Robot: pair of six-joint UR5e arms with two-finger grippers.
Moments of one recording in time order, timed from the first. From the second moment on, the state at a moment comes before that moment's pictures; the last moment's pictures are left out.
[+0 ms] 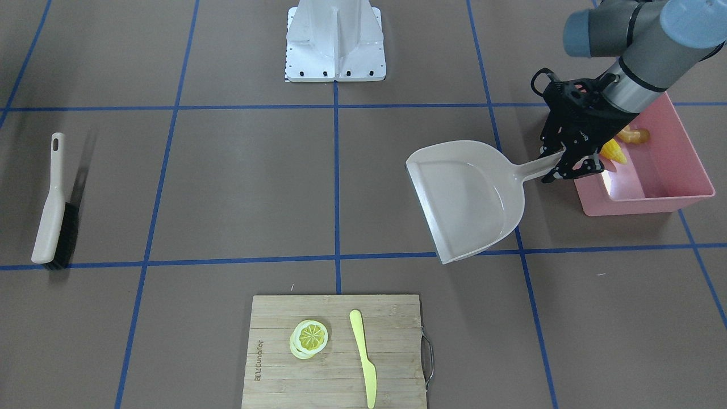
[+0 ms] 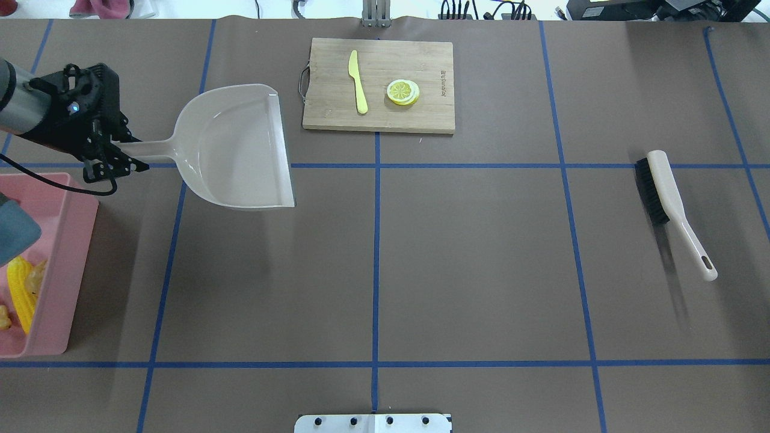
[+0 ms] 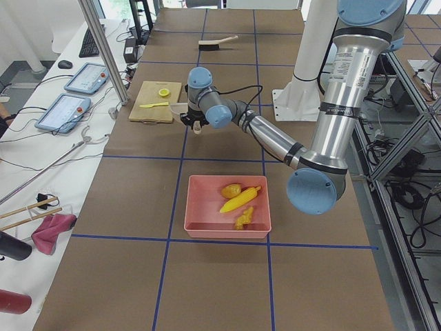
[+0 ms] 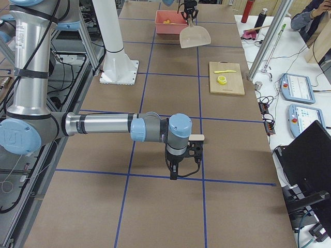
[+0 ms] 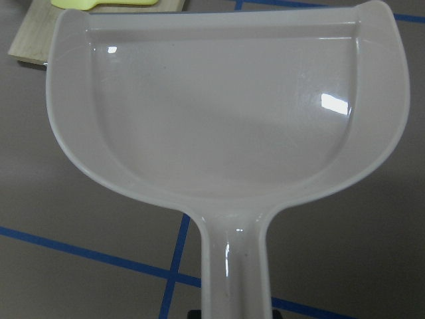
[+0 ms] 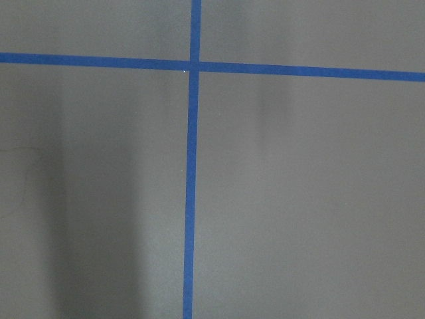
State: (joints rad) left arm -0.97 -1.78 -1.88 -1.92 -2.24 0.44; right arm 1.52 -1.71 1.76 -1.64 2.25 0.01
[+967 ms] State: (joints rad) left arm -0.79 -1.82 -1.71 -2.07 -2.18 0.44; right arm 1.52 -1.71 1.76 -1.64 2.25 0.00
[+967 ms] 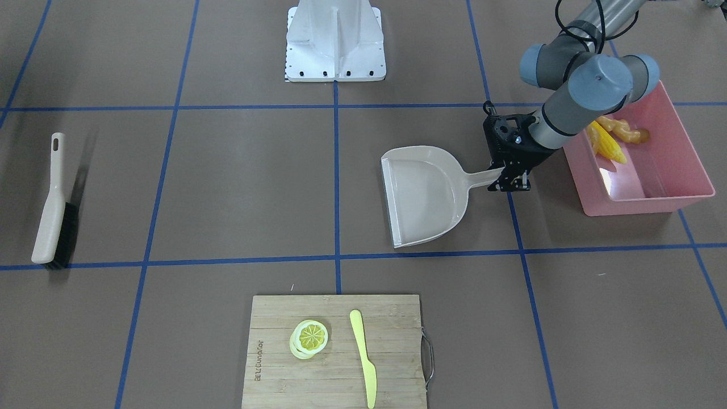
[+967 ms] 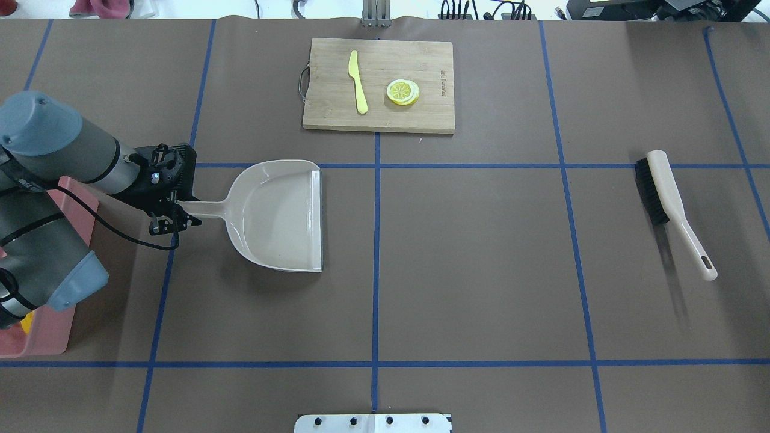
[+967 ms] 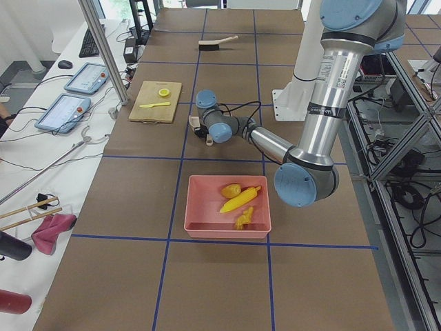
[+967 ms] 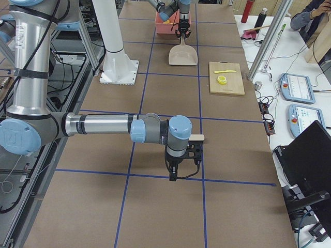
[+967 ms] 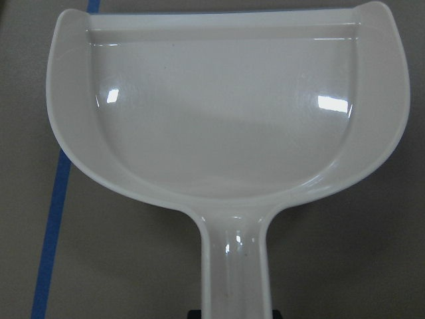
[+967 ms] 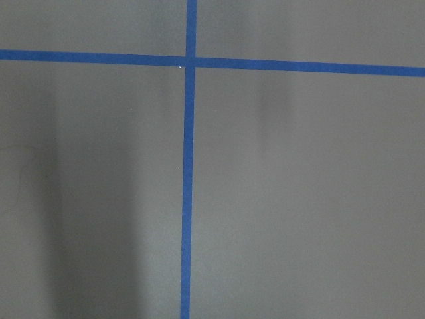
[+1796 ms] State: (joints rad) left arm -0.86 -1.78 -1.83 -2.08 -2.11 0.39; right arm 1.52 -1.71 1.76 -1.64 2.26 0.00
